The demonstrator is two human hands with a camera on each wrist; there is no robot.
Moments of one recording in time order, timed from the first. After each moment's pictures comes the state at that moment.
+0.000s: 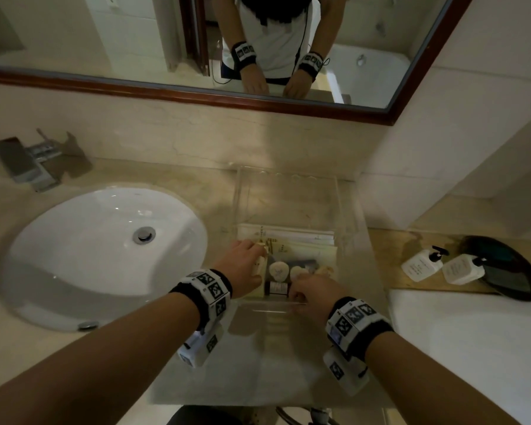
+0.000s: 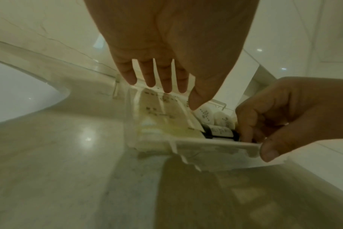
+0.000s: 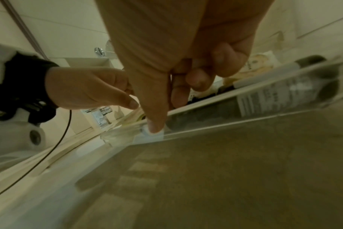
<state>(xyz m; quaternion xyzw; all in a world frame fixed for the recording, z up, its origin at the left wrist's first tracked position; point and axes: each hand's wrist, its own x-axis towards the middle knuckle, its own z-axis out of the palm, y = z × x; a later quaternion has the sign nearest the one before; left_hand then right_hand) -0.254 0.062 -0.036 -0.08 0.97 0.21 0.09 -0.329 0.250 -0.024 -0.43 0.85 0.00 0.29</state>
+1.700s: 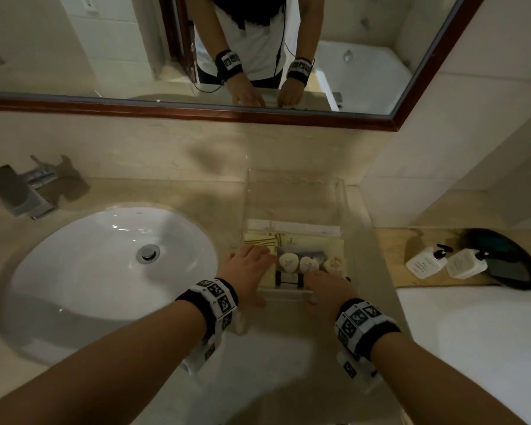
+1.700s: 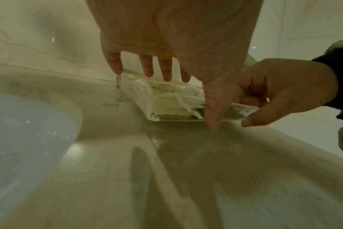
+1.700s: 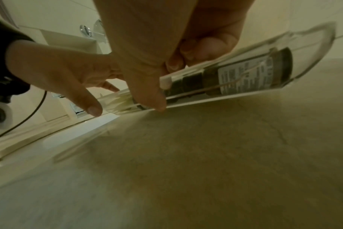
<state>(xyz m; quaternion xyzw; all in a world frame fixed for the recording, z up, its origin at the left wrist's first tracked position) -0.264 0.028 -0.026 -0.01 0.98 0.08 0.17 -0.342 0.217 -0.026 -0.36 0.89 0.05 0.28</state>
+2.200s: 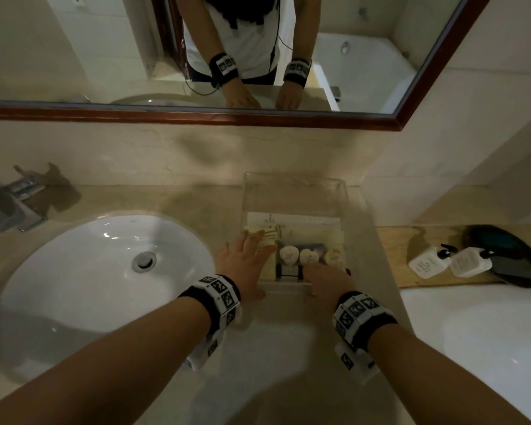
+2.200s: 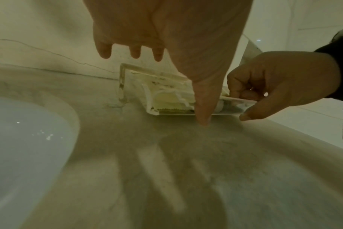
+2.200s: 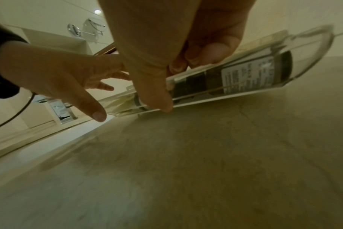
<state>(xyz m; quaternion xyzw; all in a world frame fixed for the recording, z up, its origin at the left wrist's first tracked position) -0.293 0.014 -0.039 -0.05 0.98 0.05 0.16 -0.371 0.201 -0.031 -0.36 0.89 0.05 0.26</state>
